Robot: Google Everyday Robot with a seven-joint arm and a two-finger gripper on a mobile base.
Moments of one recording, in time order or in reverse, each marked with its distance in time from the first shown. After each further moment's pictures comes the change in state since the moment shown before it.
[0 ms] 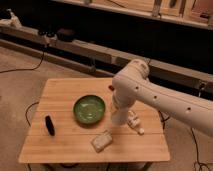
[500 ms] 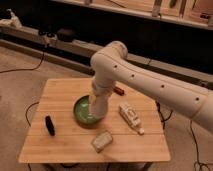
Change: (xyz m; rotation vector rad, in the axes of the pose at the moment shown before) arm 0.070 -0.096 -0.011 0.119 -0.026 -0.213
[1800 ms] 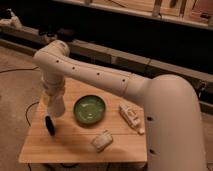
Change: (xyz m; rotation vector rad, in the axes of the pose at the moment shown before) arm 0.117 -0.147 0.059 0.145 -0.006 -0.320
